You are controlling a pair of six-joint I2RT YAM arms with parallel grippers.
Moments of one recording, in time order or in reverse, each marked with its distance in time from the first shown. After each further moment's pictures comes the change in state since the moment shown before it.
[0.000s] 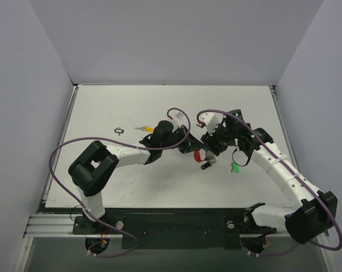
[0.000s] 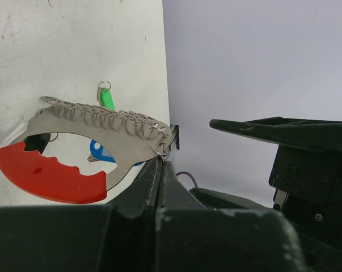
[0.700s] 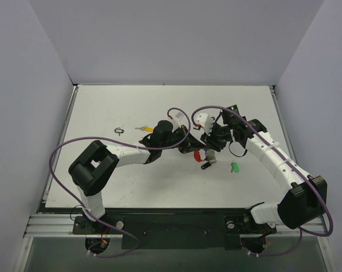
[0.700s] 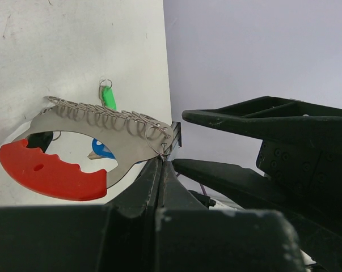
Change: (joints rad) left arm 0.008 0.003 0.000 0.001 0.019 0.018; right arm -0.044 0.143 0.090 -0.086 -0.130 -0.281
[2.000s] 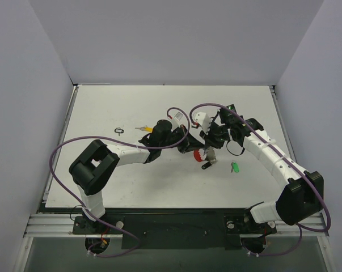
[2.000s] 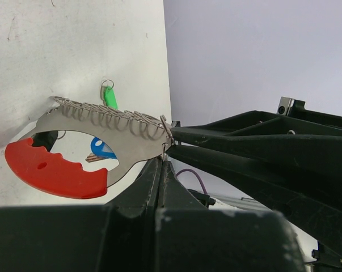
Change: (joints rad) left arm 0.011 0.011 0.000 0.010 0.025 -0.002; right arm 0.007 0.040 0.004 0.027 -0.006 0.038
